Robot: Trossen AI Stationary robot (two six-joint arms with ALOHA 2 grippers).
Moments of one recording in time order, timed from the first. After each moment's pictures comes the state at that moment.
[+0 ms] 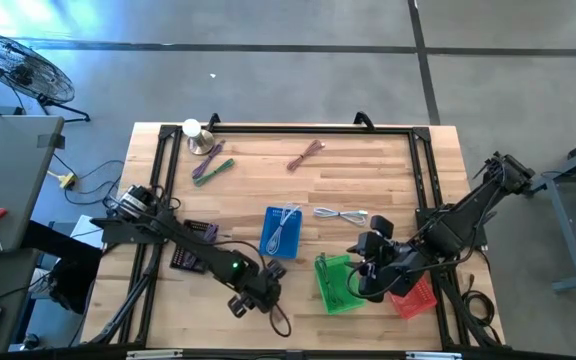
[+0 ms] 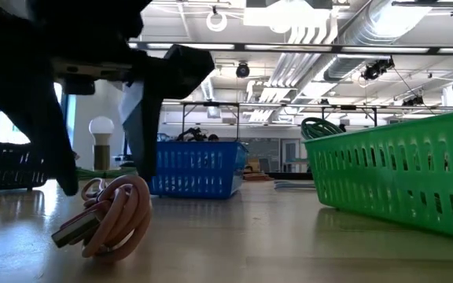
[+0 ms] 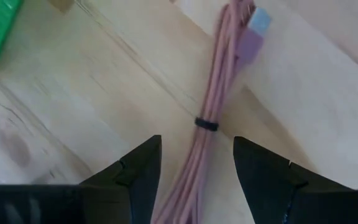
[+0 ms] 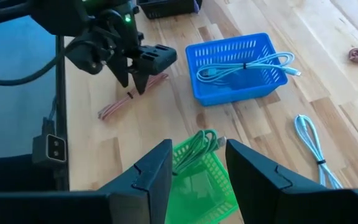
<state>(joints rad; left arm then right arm) -0.51 1.91 1.27 -0.46 -0.04 0.33 0.68 1.39 1.31 -0.86 0.55 0.84</state>
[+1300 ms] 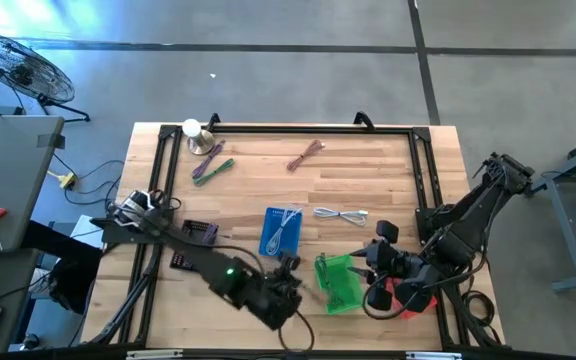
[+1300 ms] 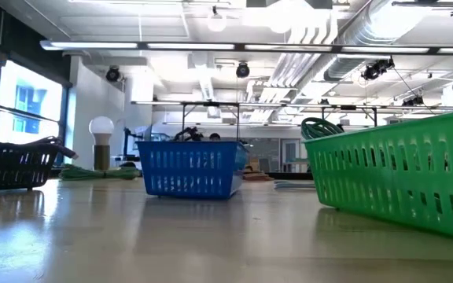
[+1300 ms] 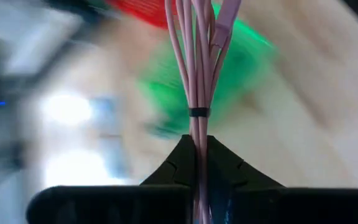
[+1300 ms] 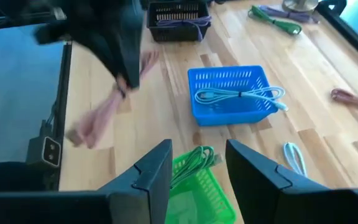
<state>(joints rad) -0.57 1.95 1.82 -0.77 -0.59 0.16 0.78 1.39 1.31 -0.84 0.72 0.77</state>
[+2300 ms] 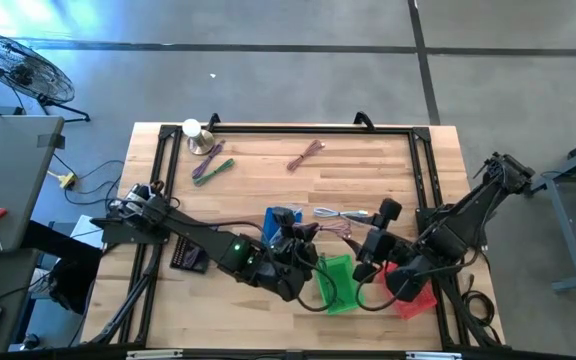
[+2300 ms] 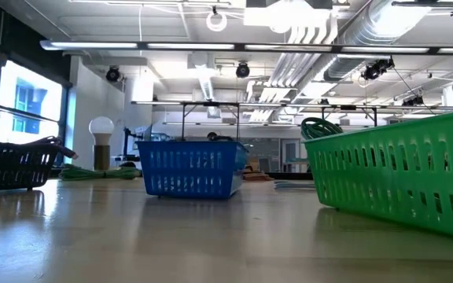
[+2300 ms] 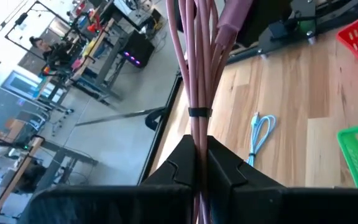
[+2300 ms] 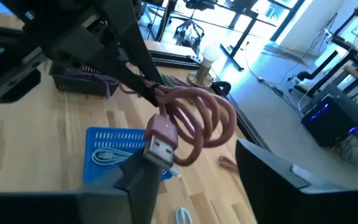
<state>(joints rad) -0.46 1.93 1.88 -0.62 -1.09 0.10 0.71 1.39 1.31 -0.79 1.11 0.44</state>
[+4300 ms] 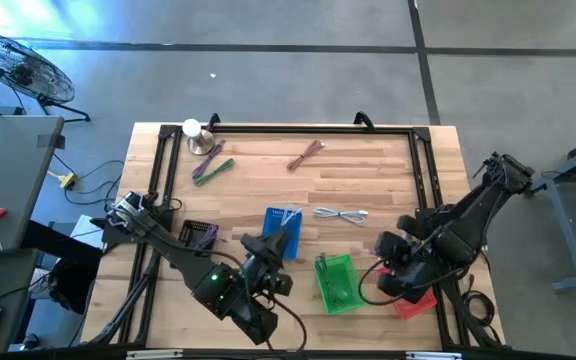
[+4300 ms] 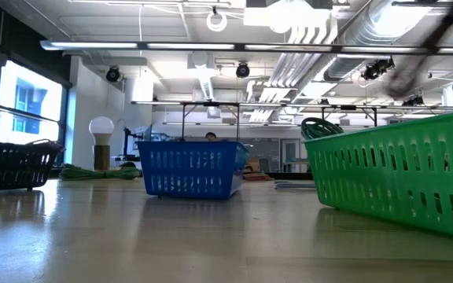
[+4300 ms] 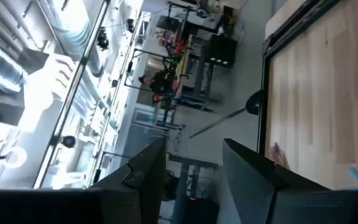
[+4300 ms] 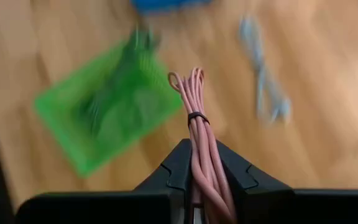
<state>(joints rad) -0.64 1.92 1.88 -0.84 -1.57 0.33 0.76 1.39 1.31 -1.32 0.44 1.14</state>
